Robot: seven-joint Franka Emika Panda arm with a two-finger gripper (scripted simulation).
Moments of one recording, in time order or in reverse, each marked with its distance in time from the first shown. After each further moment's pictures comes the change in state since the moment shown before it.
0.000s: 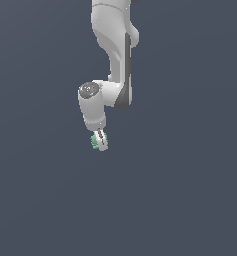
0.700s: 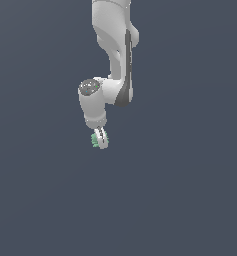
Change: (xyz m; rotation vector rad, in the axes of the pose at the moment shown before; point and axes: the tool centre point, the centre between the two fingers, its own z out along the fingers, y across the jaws) arm -0.004 0.004 -0.008 0.000 -0.001 0.000
